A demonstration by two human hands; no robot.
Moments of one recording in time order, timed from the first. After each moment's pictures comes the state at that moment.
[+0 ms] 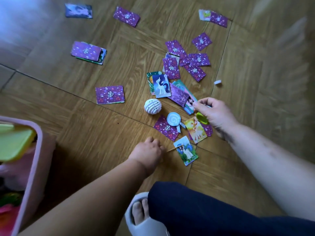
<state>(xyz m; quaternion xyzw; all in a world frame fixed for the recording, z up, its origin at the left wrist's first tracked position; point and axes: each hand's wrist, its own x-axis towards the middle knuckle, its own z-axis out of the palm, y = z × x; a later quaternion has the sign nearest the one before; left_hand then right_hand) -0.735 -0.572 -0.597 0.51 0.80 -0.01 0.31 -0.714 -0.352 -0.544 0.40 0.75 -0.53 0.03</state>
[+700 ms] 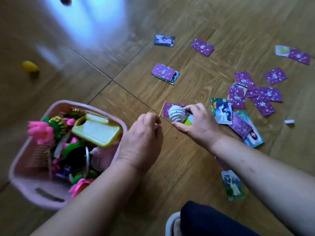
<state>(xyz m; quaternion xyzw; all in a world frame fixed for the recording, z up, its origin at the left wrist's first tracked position) -0.807 -0.696 -0.515 0.14 0.95 0.28 -0.01 -0.825 -0.507 -0.557 0.06 0.95 -0.29 0.05</state>
